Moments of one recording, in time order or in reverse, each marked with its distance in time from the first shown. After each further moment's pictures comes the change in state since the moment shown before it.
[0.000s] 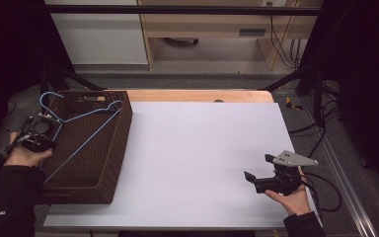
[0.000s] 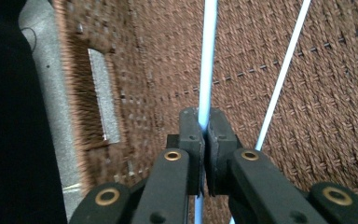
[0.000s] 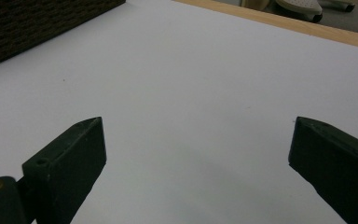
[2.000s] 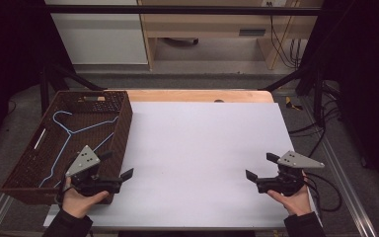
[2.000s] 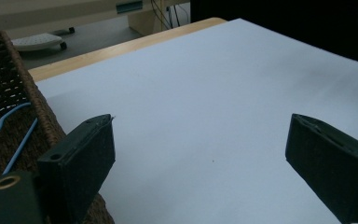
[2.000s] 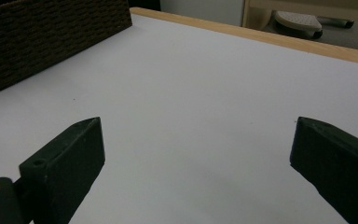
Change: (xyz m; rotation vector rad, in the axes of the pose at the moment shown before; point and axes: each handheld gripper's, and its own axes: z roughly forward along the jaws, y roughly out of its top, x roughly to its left) left arm -0.158 -0.048 -0.044 -0.778 -0.544 0.103; right arm -0.001 0.000 -0.006 -0.083 0.020 0.015
